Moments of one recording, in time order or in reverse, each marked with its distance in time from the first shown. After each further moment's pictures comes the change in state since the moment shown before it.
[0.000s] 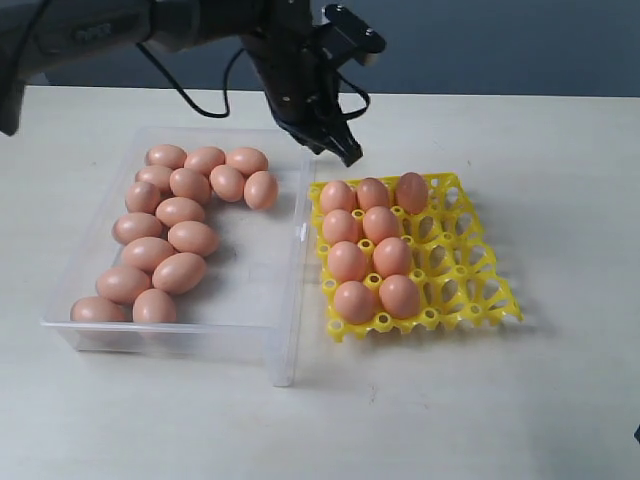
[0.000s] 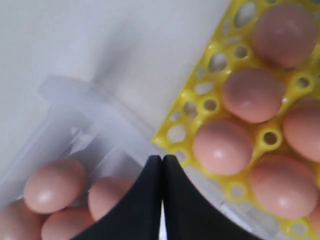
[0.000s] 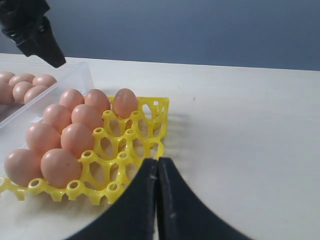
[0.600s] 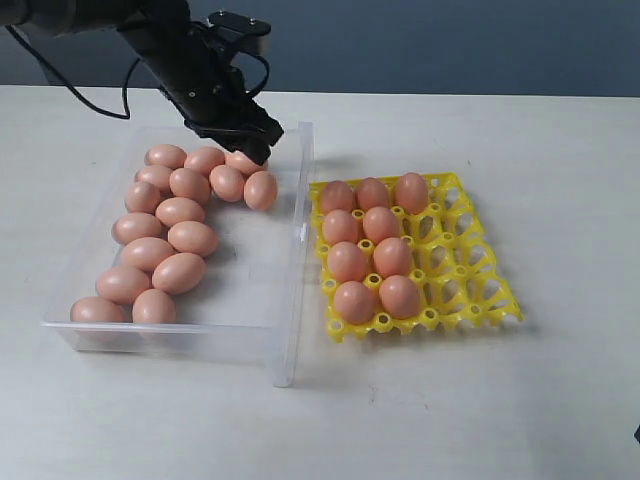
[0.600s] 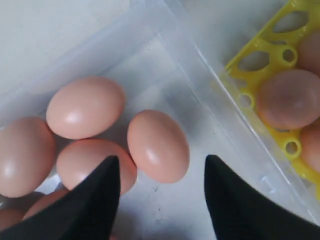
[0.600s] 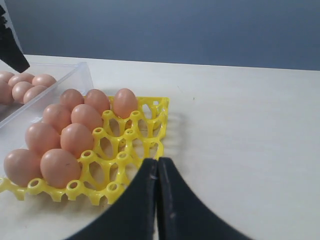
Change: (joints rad) left arm 0.230 -0.072 0.194 -0.288 -0.042 0.095; right arm 0.000 0.000 0.000 0.000 0.000 0.000
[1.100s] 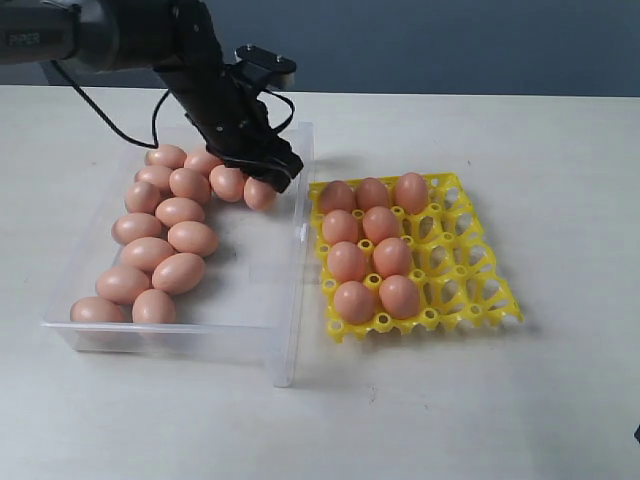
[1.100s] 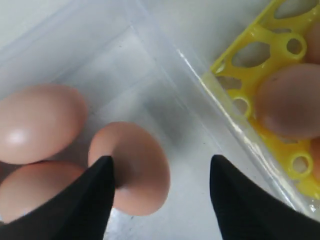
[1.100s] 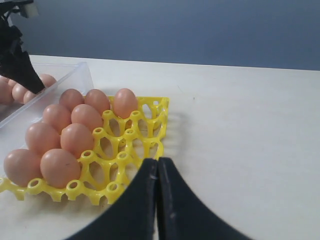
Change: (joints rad) left arm -0.058 0.063 0.034 0.017 -0.087 0.002; right arm 0.000 0.000 0.000 0.000 0.000 0.000
